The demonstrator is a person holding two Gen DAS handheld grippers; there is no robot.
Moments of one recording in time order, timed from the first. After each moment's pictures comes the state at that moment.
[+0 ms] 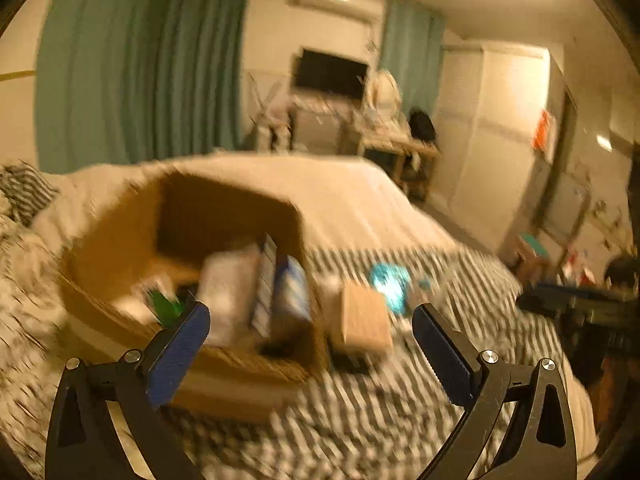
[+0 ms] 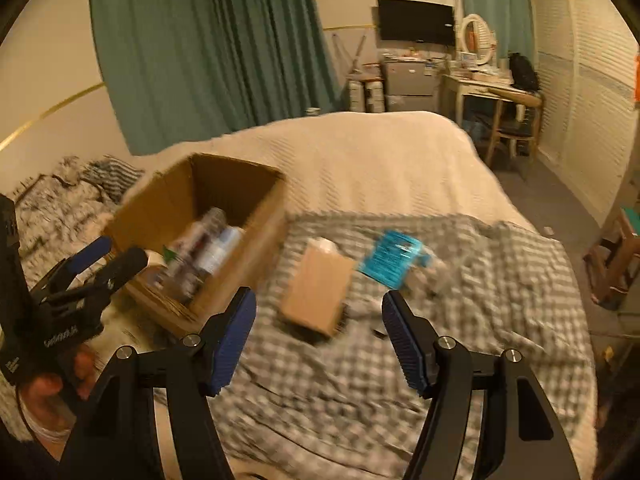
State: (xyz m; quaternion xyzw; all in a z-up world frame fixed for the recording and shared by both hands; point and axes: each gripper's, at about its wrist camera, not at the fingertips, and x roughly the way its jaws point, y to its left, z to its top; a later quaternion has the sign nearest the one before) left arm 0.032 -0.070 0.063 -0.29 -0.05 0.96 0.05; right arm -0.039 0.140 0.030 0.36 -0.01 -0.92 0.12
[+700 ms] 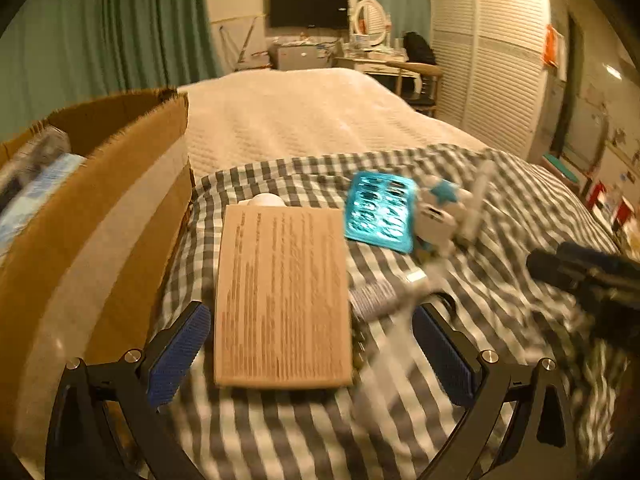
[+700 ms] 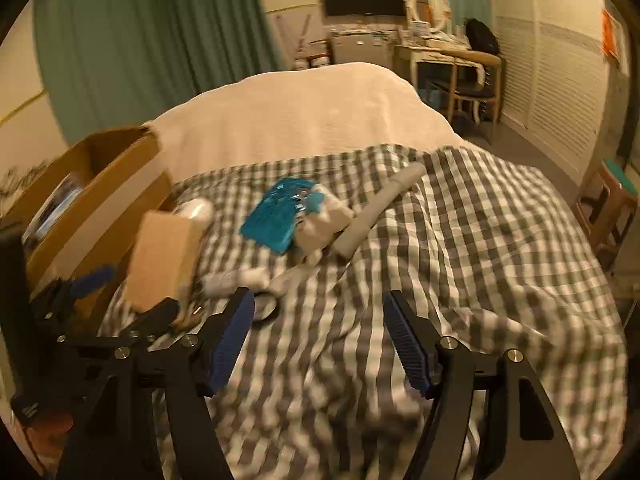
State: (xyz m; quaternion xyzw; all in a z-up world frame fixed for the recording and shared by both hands) left arm -0.092 0.031 -0.070 -0.37 0.02 0.93 0.03; right arm -0.133 0.225 -0.105 0.38 -0.05 -0.92 0.06
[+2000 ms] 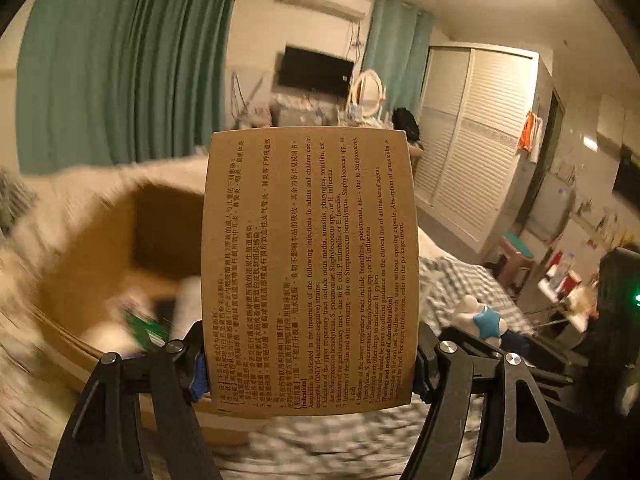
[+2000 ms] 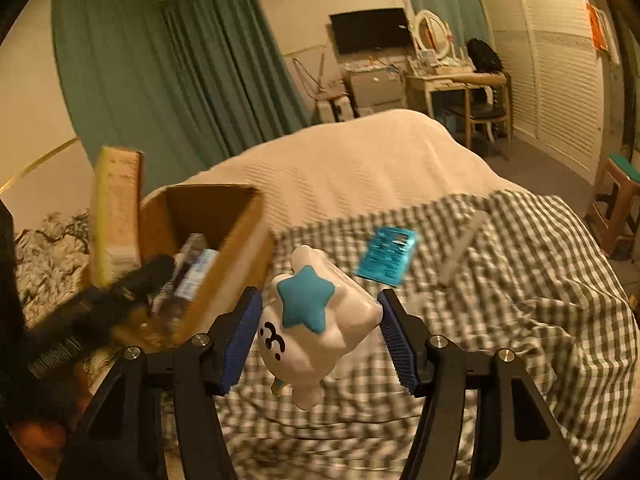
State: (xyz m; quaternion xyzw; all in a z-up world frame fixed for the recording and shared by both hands) left arm 0.014 -0.106 0.090 -0.26 -0.05 0.96 0.07; right arm -0.049 0.108 0.002 0.32 -0.09 -0.94 0.11
